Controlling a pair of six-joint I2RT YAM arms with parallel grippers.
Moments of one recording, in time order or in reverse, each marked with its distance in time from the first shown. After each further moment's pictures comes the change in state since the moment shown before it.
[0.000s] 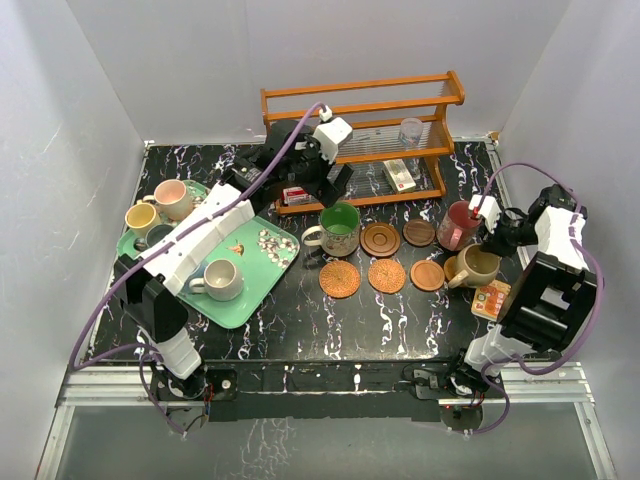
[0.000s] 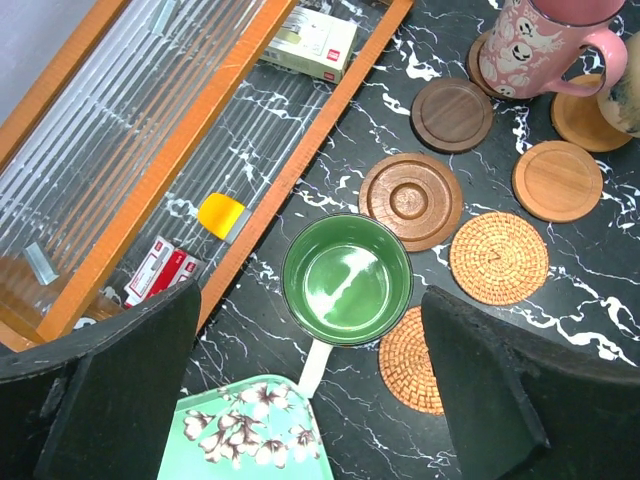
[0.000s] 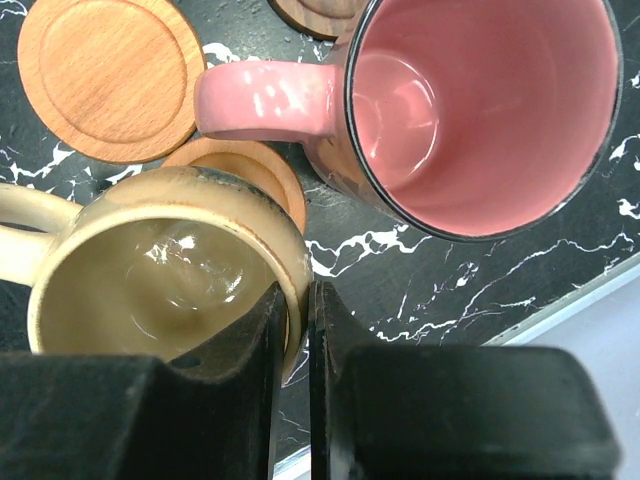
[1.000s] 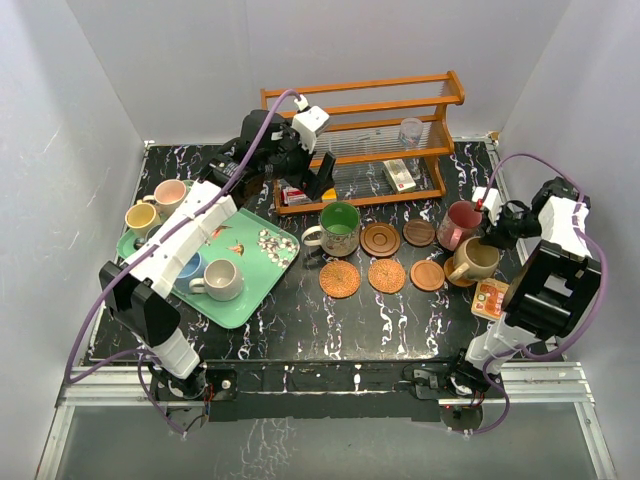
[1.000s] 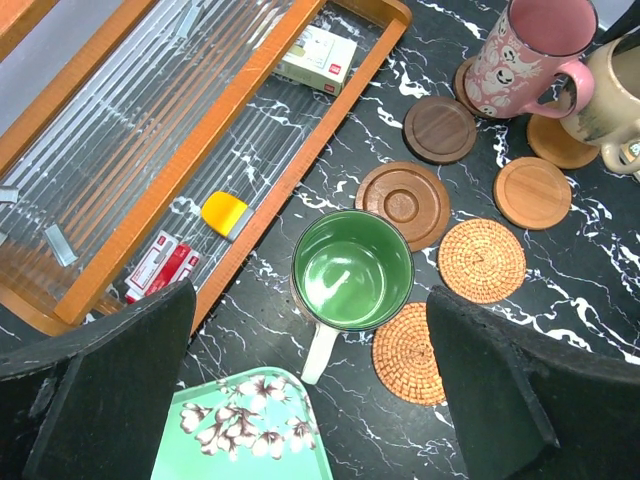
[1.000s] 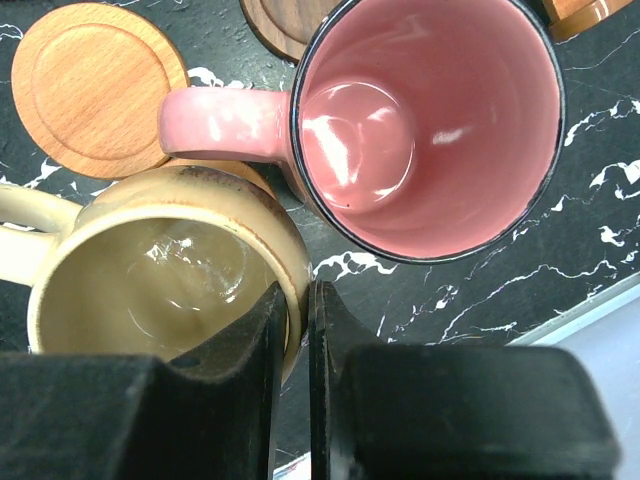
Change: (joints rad) left arm 0.107 -0.054 -0.016 -0.006 0.132 -0.043; right arm 0.000 0.095 0.103 -0.060 -0.048 -0.044
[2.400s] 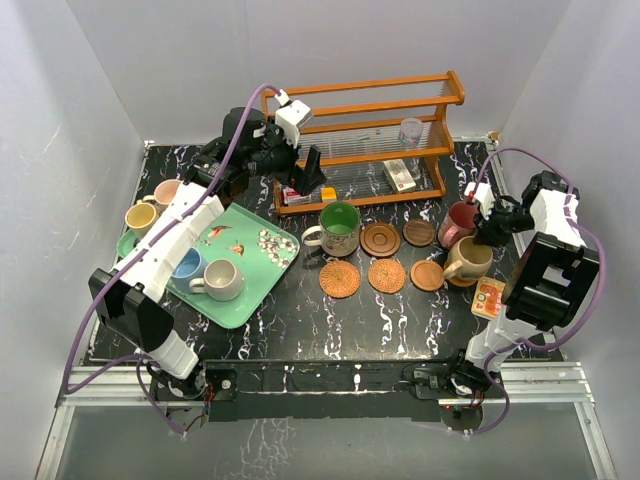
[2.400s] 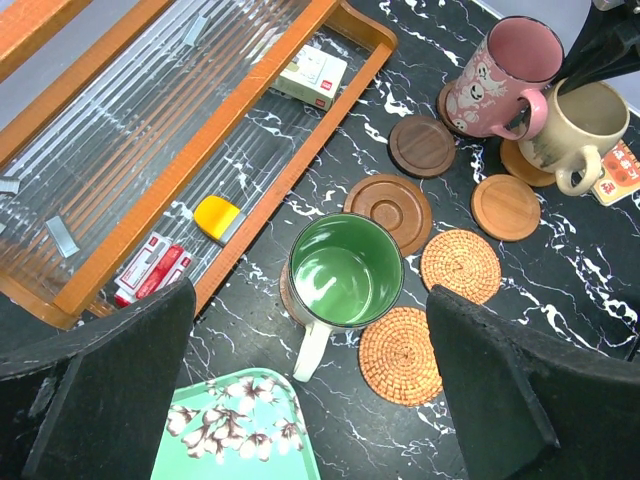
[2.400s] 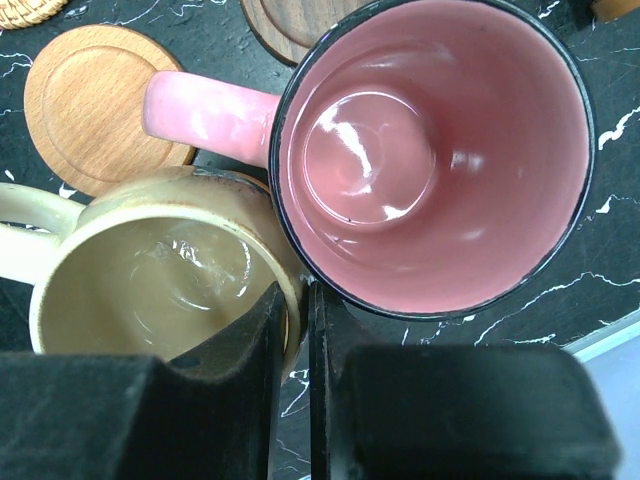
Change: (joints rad) left arm 0.074 -0.053 -0.051 0.042 0.104 -0.053; right arm 0.064 0.059 0.047 -0.003 0.057 0.140
